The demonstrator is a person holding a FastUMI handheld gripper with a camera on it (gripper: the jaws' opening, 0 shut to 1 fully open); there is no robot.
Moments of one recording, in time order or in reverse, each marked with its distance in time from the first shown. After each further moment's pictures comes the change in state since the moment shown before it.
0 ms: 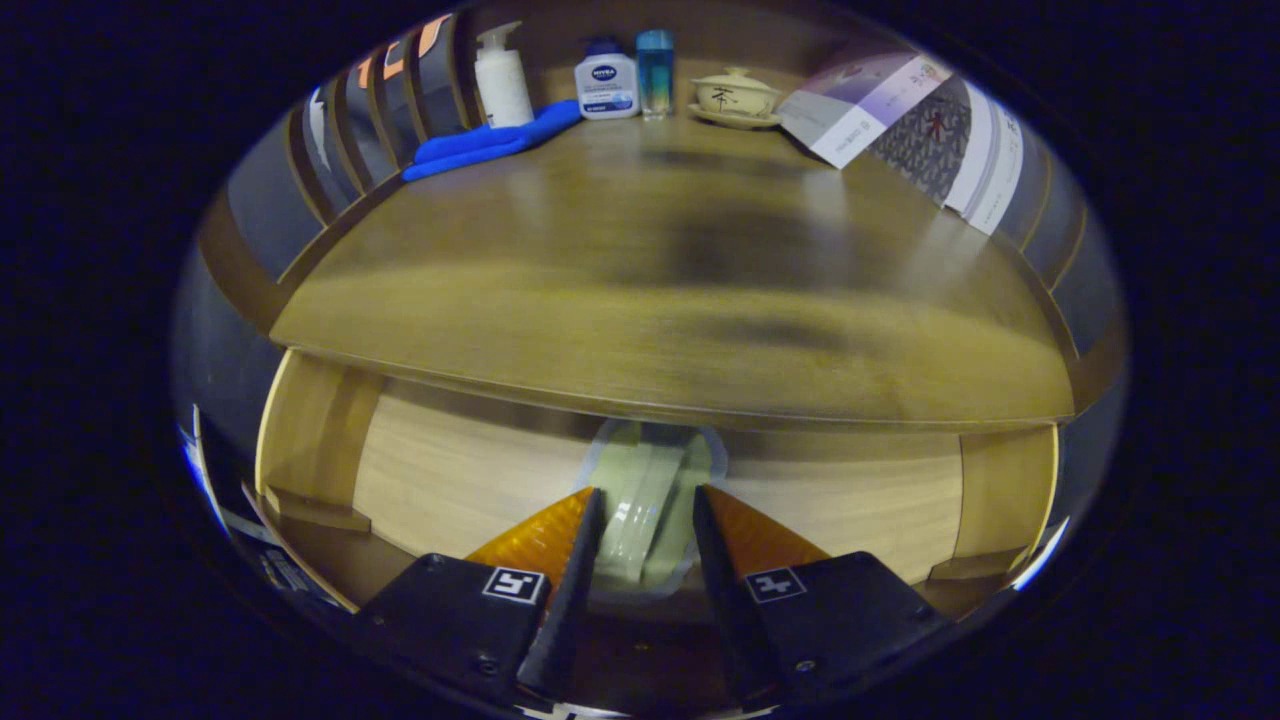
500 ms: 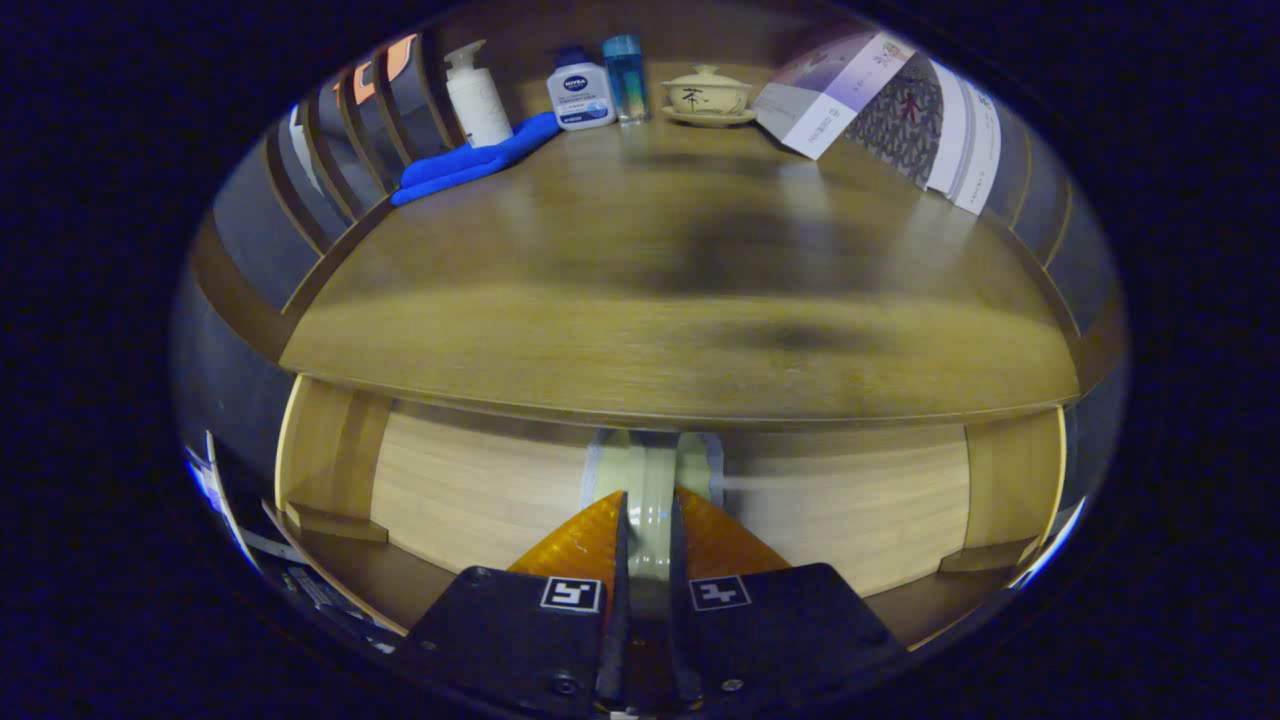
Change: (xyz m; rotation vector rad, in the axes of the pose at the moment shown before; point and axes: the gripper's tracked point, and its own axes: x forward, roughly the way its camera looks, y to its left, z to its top) arm -0.014 -0.013 0.002 0.044 -0.018 0.018
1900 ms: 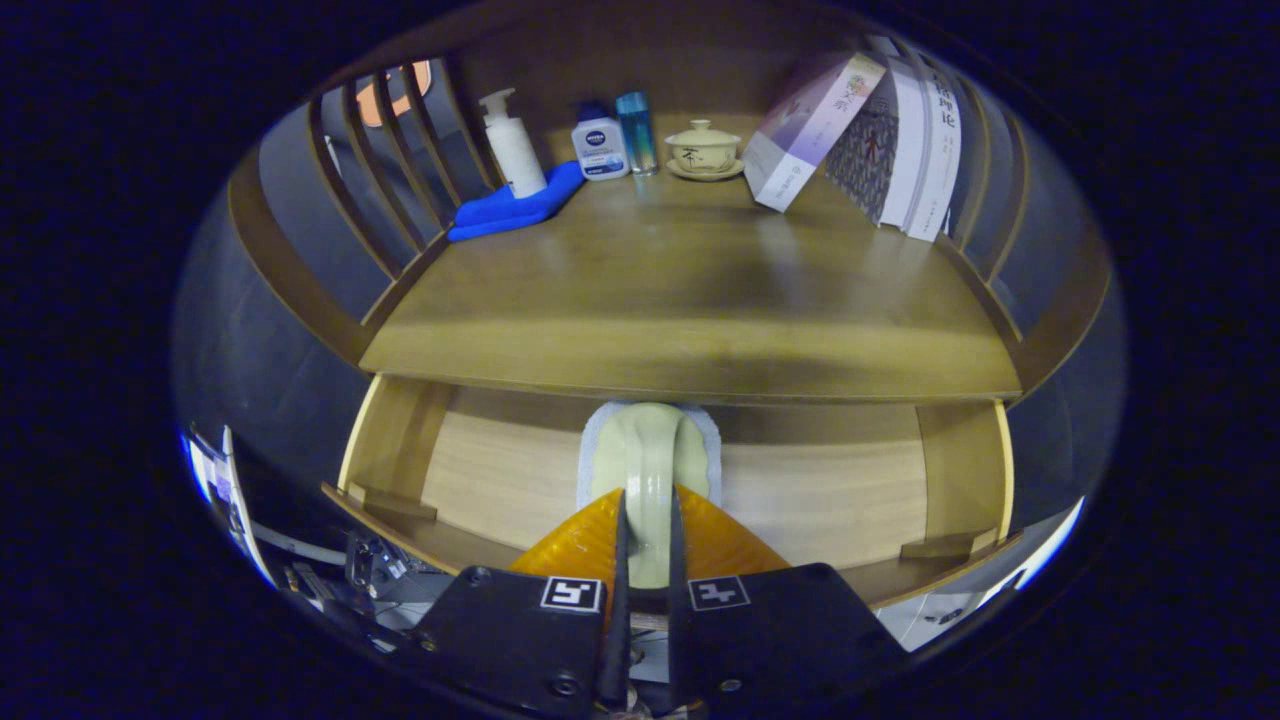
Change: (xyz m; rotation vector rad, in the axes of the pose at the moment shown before) arm -0.071 -0.001 -0.003 0.007 -0.091 0.065
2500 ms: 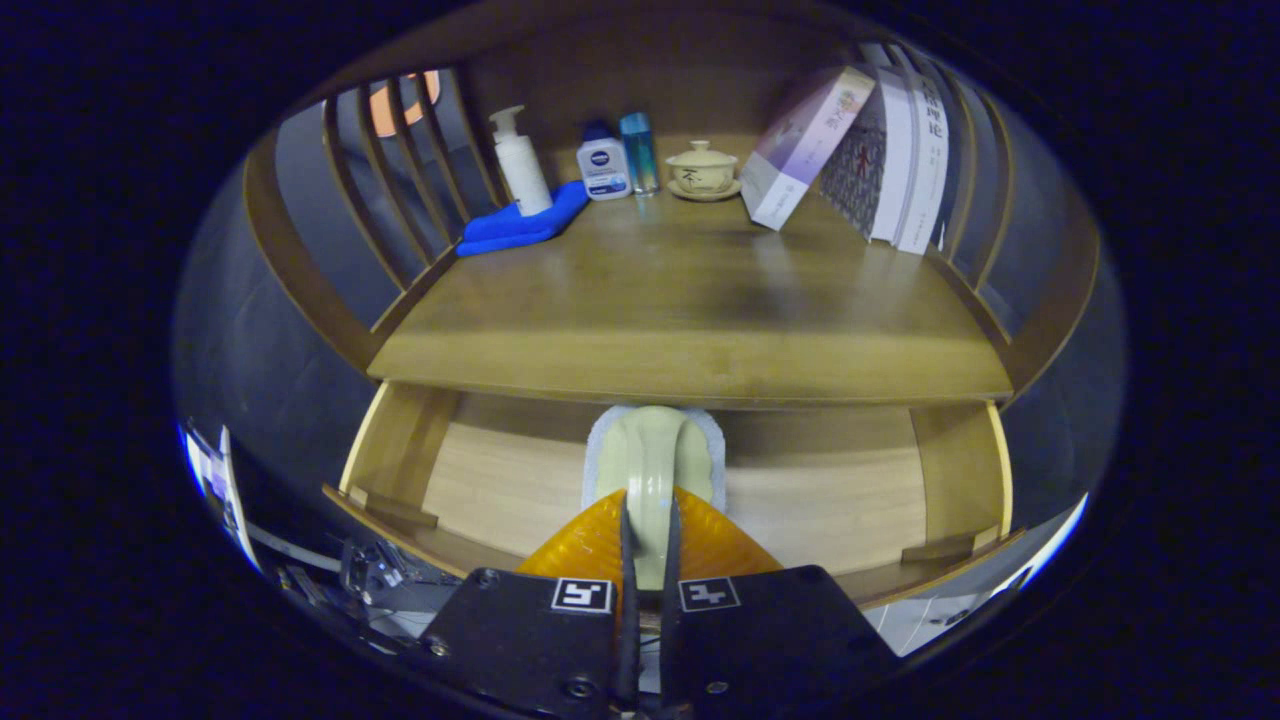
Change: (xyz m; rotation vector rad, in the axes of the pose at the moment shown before) arm 0.000 0.002 0.000 -0.027 -0.073 -0.013
